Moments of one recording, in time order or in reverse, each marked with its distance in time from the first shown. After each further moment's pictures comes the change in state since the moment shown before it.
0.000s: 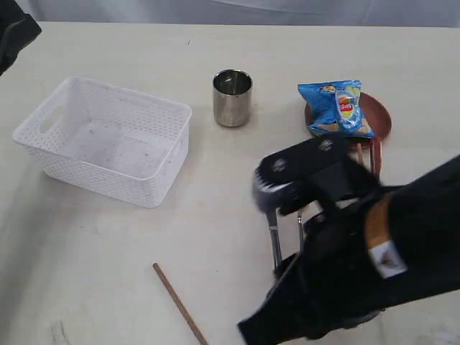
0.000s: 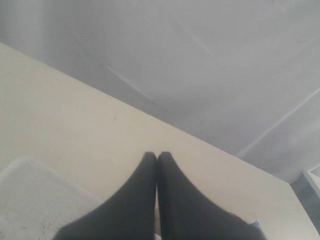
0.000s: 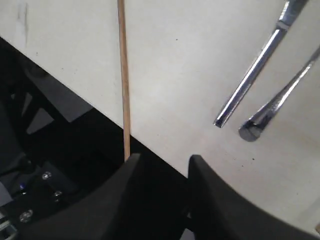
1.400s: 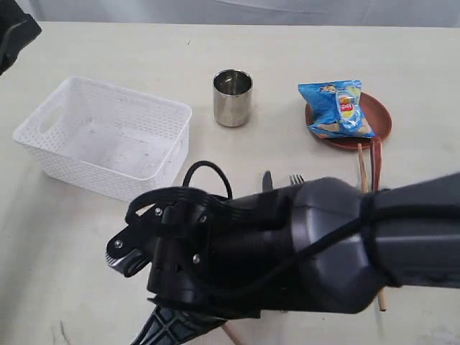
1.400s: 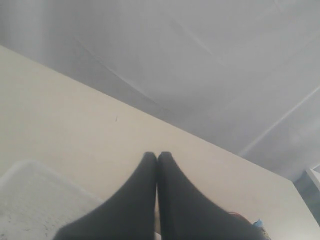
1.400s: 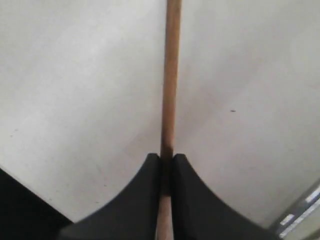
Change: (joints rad) left arm 0.000 0.000 0.000 0.001 0.000 0.020; right arm 0.233 0.663 -0.282 -0.333 -0.114 0.246
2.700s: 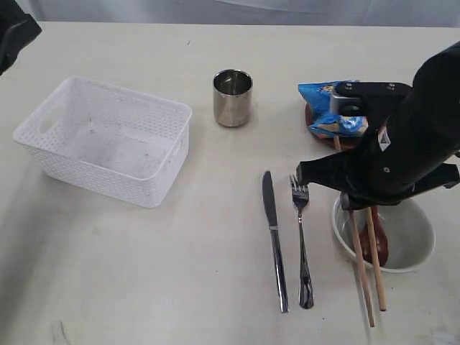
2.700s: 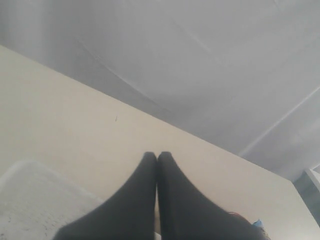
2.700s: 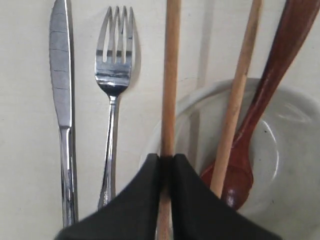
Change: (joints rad) left arm 0.000 0.000 0.000 0.000 0.000 0.000; right arm -0.755 -0.379 0.258 0.154 0.022 -0.137
